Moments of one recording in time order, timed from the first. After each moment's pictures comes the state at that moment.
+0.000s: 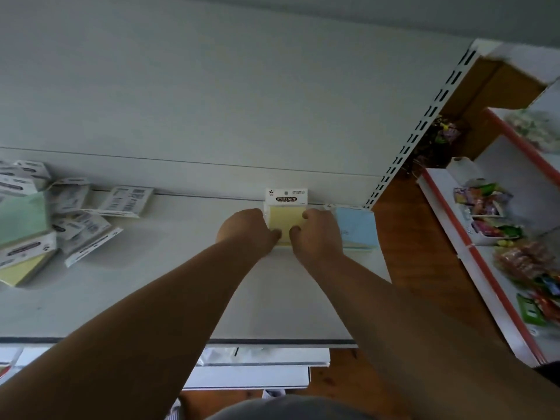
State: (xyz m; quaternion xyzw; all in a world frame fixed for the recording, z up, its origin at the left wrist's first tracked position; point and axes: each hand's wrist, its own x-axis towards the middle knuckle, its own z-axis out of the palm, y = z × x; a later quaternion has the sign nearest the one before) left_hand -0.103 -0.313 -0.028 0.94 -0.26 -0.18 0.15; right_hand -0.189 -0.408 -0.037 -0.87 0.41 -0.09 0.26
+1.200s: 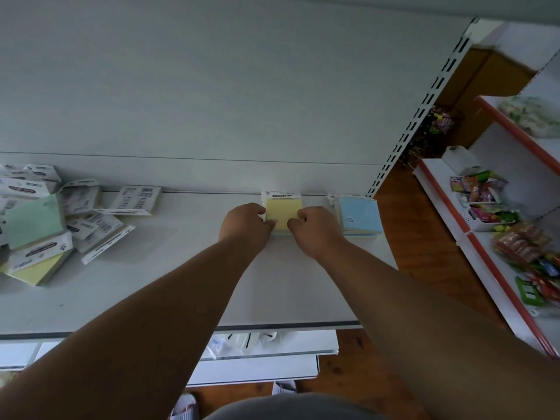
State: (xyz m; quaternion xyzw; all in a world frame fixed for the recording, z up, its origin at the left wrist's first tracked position) left_hand -0.094 -0.291 -0.050 0.91 -0.24 -0.16 0.30; right_hand -0.193 -0.393 -0.029 -0.86 0.39 -0.05 0.33
